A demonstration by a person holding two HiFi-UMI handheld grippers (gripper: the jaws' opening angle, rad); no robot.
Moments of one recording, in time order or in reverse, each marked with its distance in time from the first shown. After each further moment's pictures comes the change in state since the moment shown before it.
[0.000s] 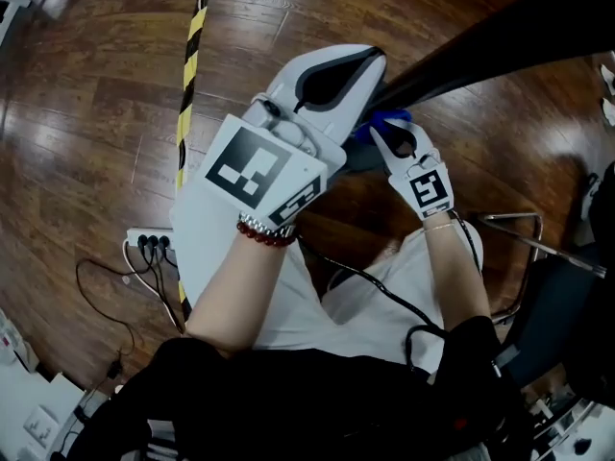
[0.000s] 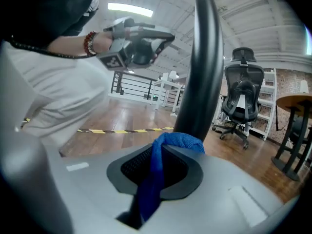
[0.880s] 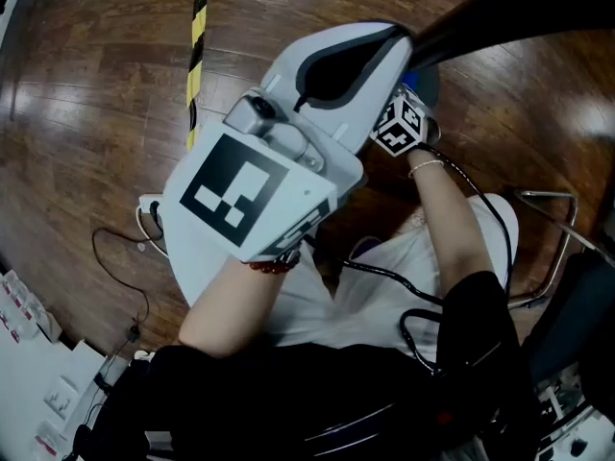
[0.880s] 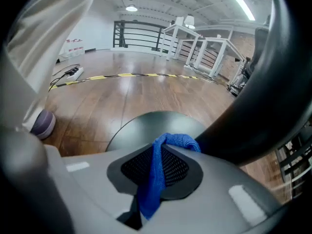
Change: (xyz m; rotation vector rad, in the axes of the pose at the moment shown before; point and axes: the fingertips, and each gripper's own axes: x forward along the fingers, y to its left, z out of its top) left arm -0.020 -0.004 -0.036 -0.075 0.139 0.049; right arm 0.112 0.060 -0.177 -0.009 0.587 0.104
